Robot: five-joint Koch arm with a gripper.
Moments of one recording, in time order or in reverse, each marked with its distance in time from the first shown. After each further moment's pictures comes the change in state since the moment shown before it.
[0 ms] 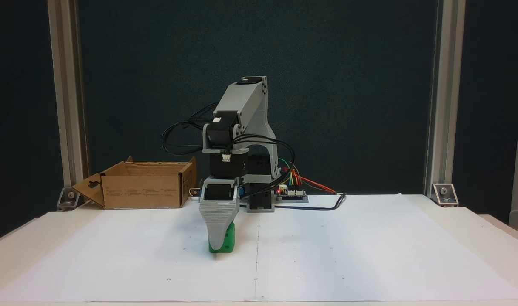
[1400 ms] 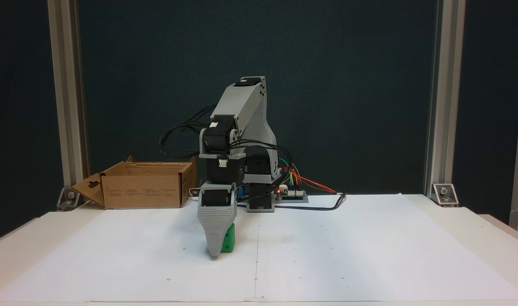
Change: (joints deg) arm 1.3 -2.2 0.0 -2.5 -2.5
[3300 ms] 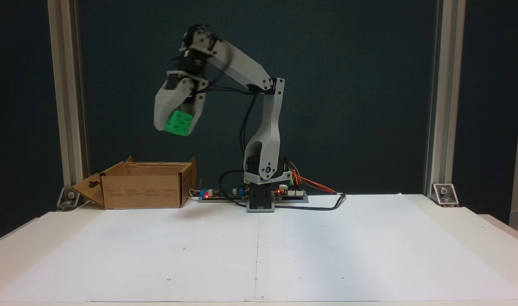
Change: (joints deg) arm 44.9 23.4 -36.6 44.9 1.4
